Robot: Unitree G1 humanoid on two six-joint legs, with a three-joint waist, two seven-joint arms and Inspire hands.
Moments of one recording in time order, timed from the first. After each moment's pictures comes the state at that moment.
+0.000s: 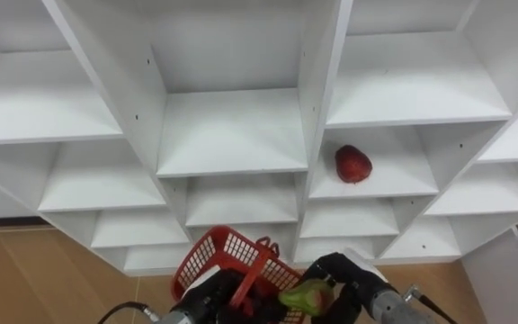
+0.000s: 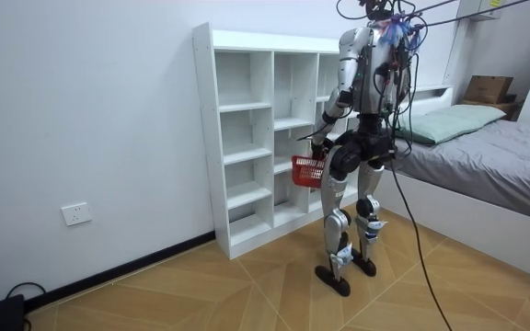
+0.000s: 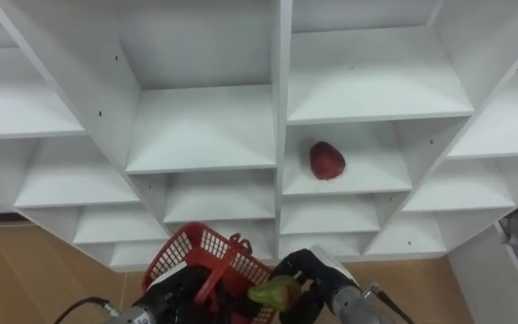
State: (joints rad) left arm 0.07 0.25 -0.44 0.64 0.00 -0.15 -0.25; right arm -0.06 -0.28 0.41 0.82 -0.29 -0.15 0.08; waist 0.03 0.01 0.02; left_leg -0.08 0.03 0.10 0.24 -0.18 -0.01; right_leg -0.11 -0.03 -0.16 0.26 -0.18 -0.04
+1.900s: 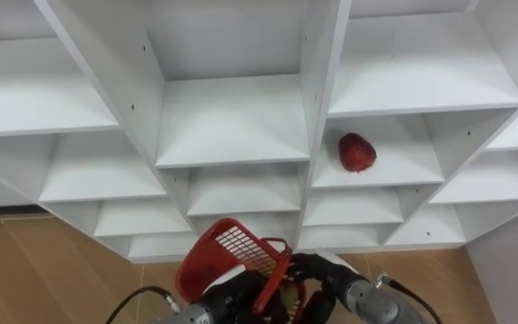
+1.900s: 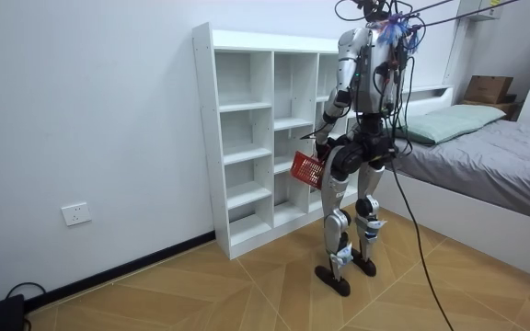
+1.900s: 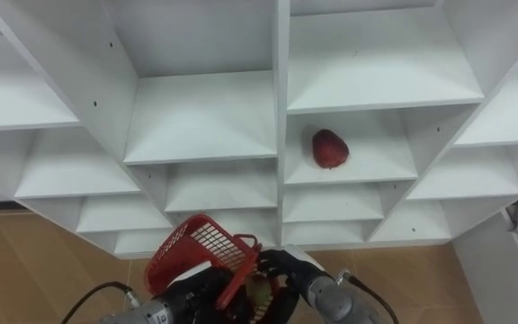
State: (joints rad) left arm 0.02 0.24 -0.51 0.63 0.06 -0.13 -0.29; right arm -0.19 -0.19 0.47 0.97 -0.28 -0.13 0.16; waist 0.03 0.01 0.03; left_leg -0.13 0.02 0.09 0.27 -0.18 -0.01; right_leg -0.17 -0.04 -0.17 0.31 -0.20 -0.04
